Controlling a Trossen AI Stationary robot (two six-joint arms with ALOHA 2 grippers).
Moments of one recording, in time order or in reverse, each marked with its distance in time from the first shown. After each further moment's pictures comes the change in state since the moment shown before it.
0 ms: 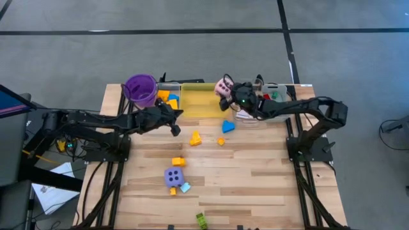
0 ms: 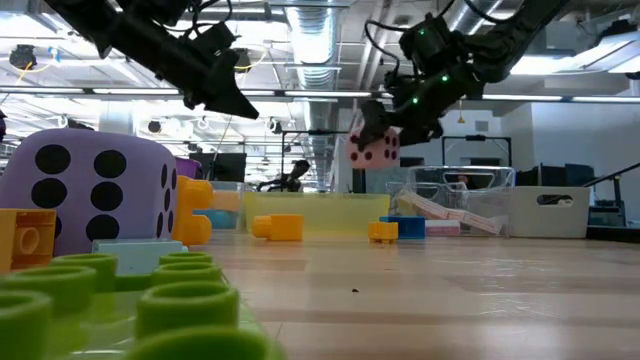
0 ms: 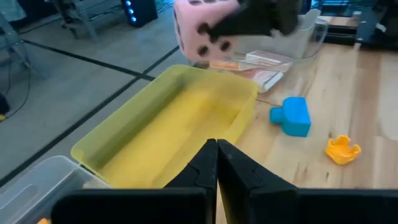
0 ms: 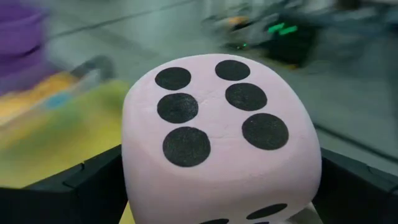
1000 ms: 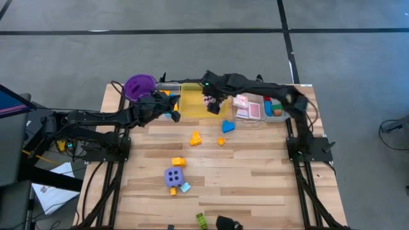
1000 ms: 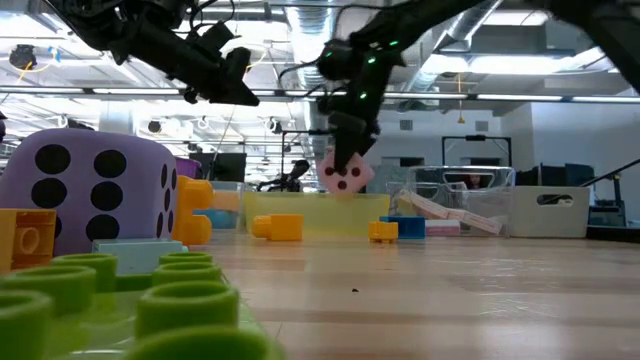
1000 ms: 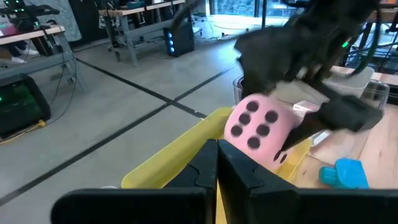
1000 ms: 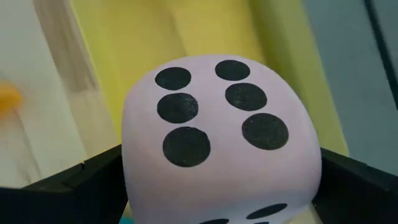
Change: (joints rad) left arm 0.152 0.000 0.000 0.181 0.000 0.032; right arm -0.031 0.482 0.947 -1.201 -0.367 -0.332
